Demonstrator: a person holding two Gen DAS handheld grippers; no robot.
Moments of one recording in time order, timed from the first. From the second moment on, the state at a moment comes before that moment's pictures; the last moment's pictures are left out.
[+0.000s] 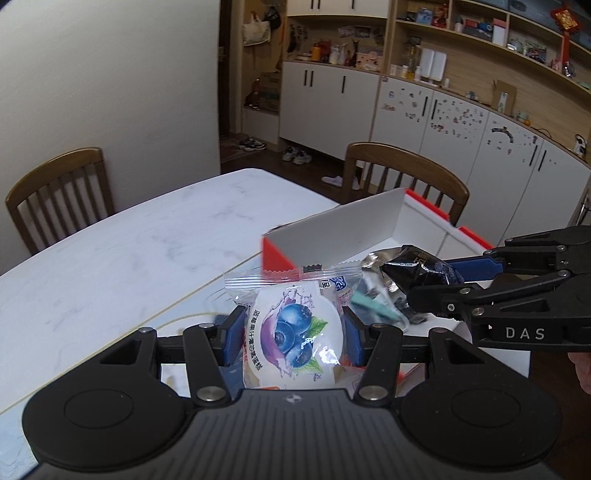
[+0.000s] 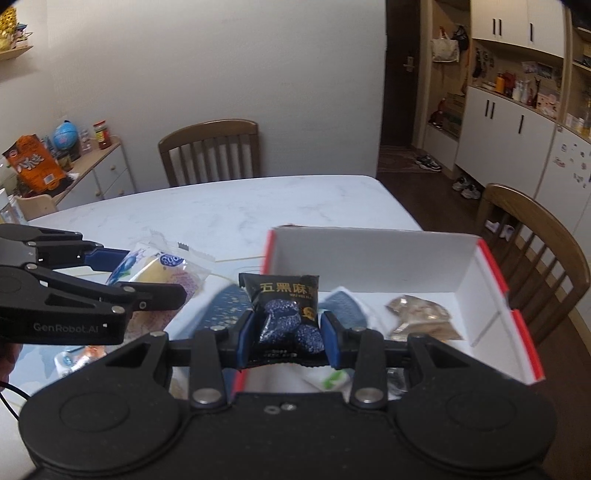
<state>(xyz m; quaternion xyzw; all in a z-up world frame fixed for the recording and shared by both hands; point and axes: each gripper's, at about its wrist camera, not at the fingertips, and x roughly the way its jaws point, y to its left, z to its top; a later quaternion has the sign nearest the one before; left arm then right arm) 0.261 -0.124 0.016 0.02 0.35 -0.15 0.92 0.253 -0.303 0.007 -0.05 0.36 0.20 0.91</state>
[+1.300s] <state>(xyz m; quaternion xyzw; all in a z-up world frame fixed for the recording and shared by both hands) 0.353 -0.259 -0.049 0.10 0.41 -0.17 0.89 0.336 -0.410 -0.060 -0.06 0.42 0.15 0.89</state>
